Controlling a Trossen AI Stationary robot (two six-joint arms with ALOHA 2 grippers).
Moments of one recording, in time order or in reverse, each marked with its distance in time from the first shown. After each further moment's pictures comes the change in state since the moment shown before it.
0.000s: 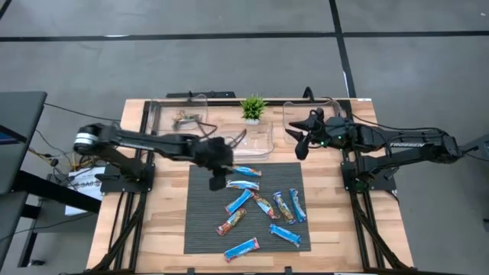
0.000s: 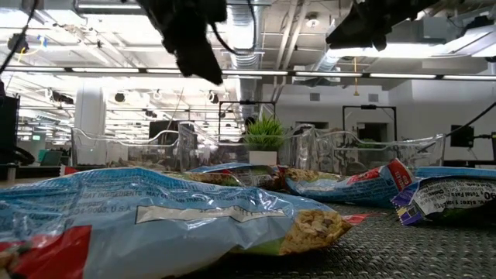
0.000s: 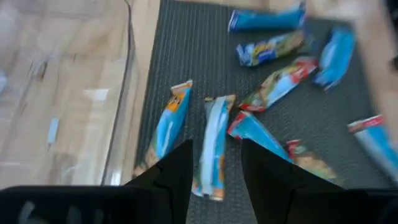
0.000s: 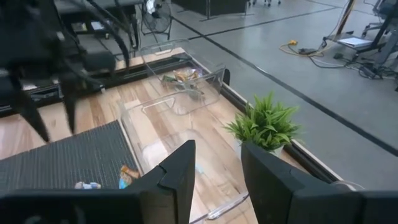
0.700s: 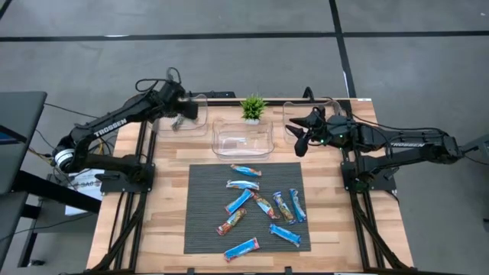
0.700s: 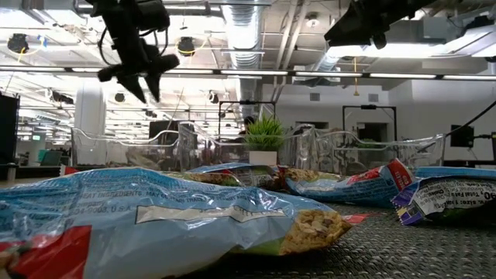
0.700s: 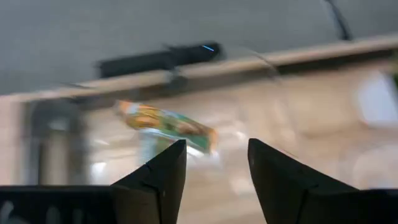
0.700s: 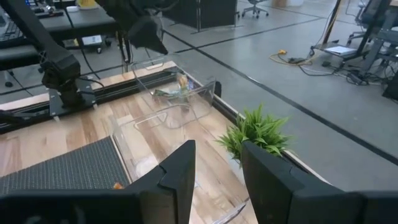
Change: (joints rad) left arm 0.710 -0.282 -0.076 -0.297 -0.298 -0.450; right arm -0.015 -0.001 0.000 0.050 0.039 0.001
